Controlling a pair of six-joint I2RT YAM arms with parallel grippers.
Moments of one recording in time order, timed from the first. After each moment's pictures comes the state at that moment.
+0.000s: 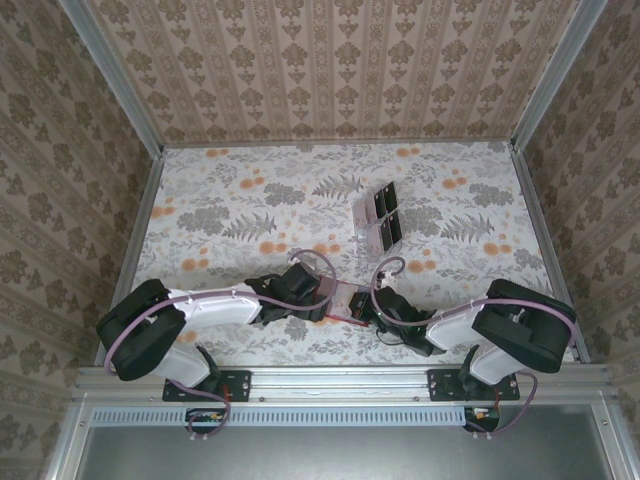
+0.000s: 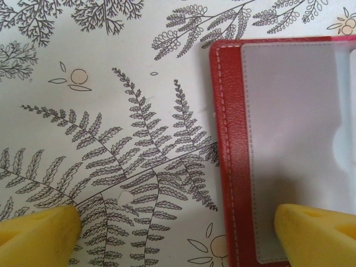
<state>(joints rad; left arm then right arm) -0.97 1.44 0.60 -0.24 -0.19 -0.51 0.94 1.51 0.26 0.67 0.21 1.19</state>
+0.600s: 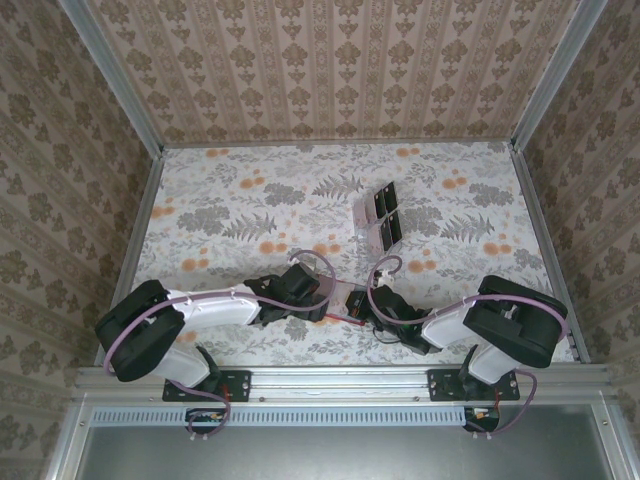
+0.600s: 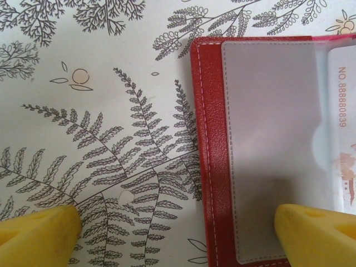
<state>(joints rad) -0.97 1.43 0.59 -0.23 -0.19 -0.51 0.94 1.55 0.28 0.70 0.20 1.19</state>
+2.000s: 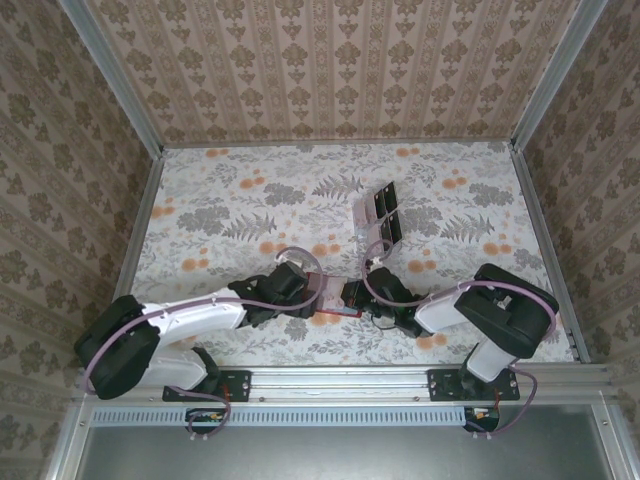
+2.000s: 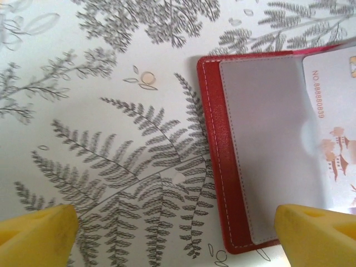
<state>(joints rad) -0.93 1.28 0.55 -0.30 -0.23 -0.53 0.80 1.62 0.39 0.63 -0.04 1.05</state>
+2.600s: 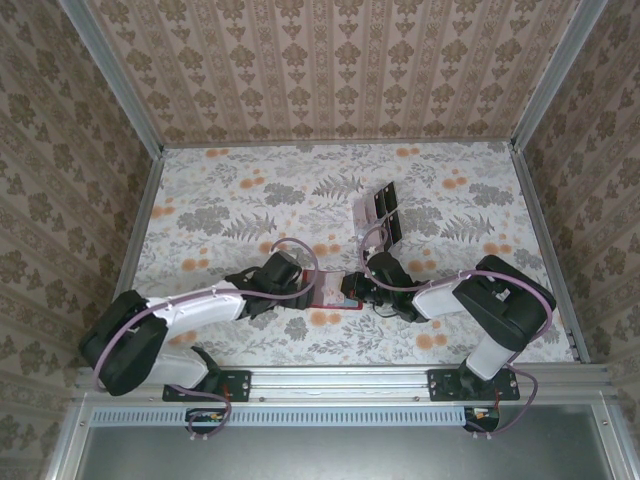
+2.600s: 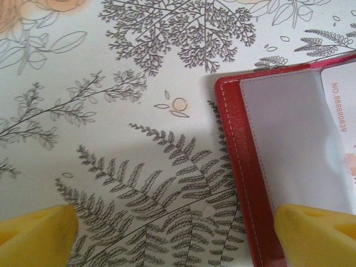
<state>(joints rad) -0.83 1.34 0.57 -0.24 -0.17 -0.47 0.70 1.65 0.47 0.53 -0.20 0.94</state>
